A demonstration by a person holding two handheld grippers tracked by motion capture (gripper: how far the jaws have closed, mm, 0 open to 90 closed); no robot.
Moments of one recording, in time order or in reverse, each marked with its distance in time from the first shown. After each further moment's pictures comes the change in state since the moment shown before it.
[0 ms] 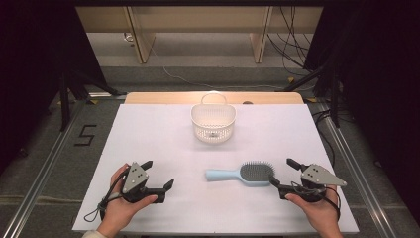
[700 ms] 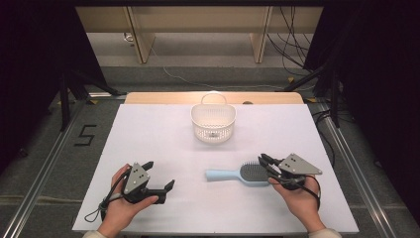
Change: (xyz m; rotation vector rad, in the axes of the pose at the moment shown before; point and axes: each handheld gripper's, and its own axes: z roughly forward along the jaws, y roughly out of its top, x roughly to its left) left arm -0.002 -0.001 0.001 0.010 0.000 0.011; right arm 0.022 0.030 0.041 0.028 -0.024 -0.113
